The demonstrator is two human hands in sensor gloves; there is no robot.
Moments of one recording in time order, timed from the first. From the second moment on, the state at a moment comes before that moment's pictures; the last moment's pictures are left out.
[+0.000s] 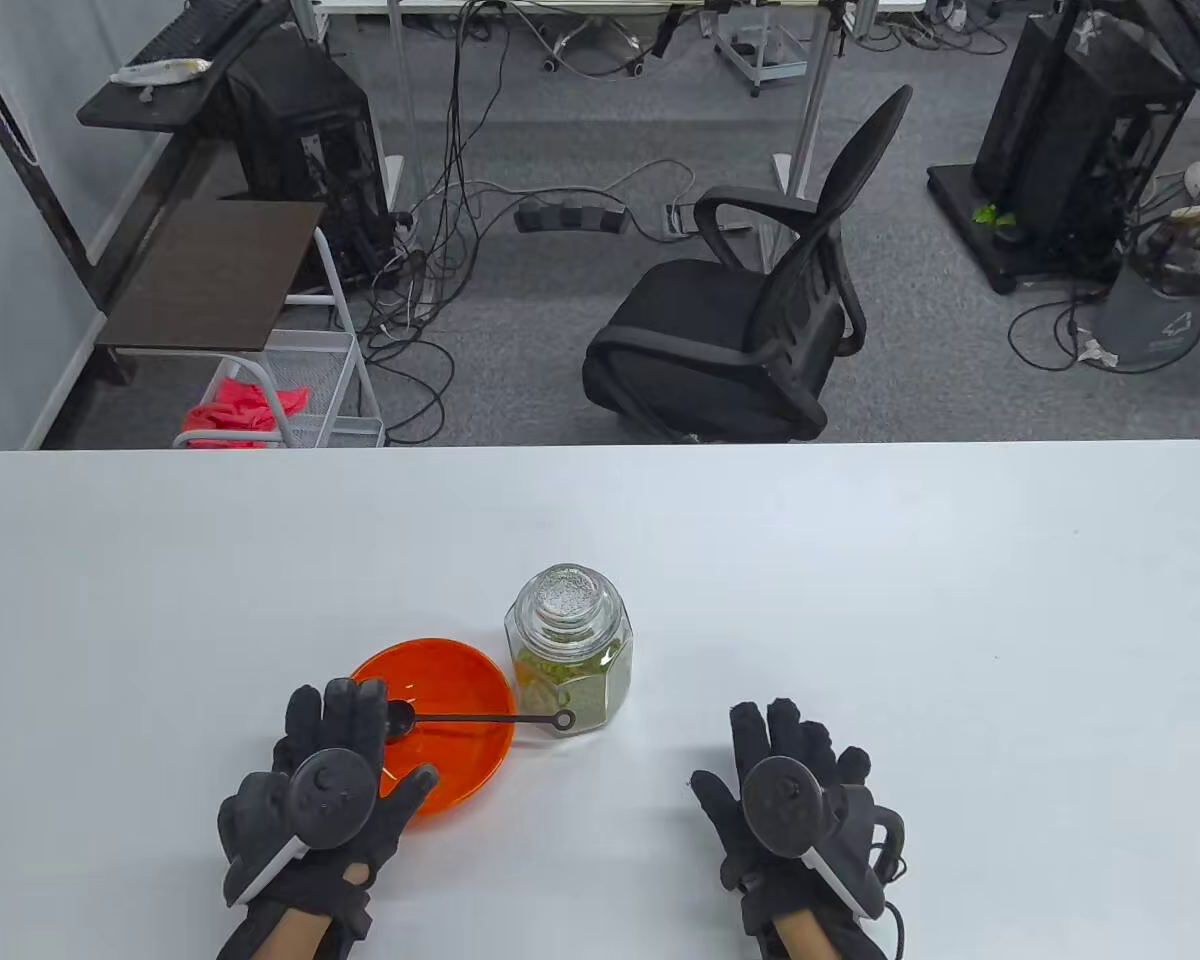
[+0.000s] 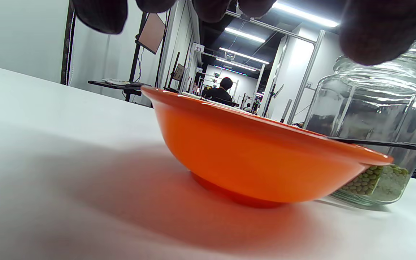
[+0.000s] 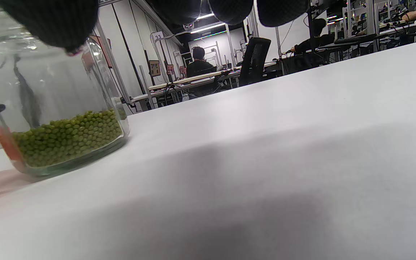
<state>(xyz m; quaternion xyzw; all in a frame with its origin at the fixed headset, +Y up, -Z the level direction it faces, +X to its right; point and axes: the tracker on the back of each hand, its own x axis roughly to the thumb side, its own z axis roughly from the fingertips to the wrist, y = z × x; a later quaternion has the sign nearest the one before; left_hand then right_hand) -0.266 -0.719 -0.278 0.01 -0.07 0.13 0.99 0.128 -0.725 -0.257 -0.02 -0.06 0.98 0.17</state>
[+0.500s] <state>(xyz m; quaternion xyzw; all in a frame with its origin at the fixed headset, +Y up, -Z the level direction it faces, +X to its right) -0.263 -0.717 -0.276 0.00 -0.09 0.13 0.99 0.102 -0.709 -0.260 0.00 -0.05 0.98 0.20</state>
